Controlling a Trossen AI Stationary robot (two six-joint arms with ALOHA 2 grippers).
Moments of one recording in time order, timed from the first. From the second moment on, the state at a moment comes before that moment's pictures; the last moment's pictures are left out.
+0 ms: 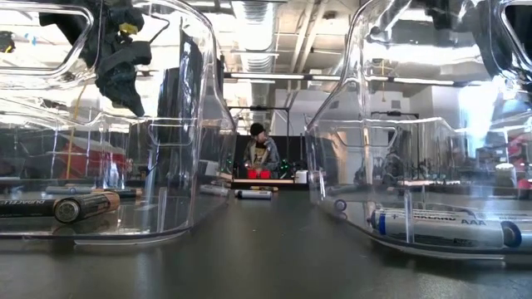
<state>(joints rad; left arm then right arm) 0.67 0.82 0.74 -0.75 0.00 0.15 0.53 1.58 1.32 -1.25 0.08 1.93</state>
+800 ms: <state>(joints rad) 0.68 0.93 0.87 -0.94 -0.07 0.25 0.52 1.31 1.27 -1.39 0.32 1.97</state>
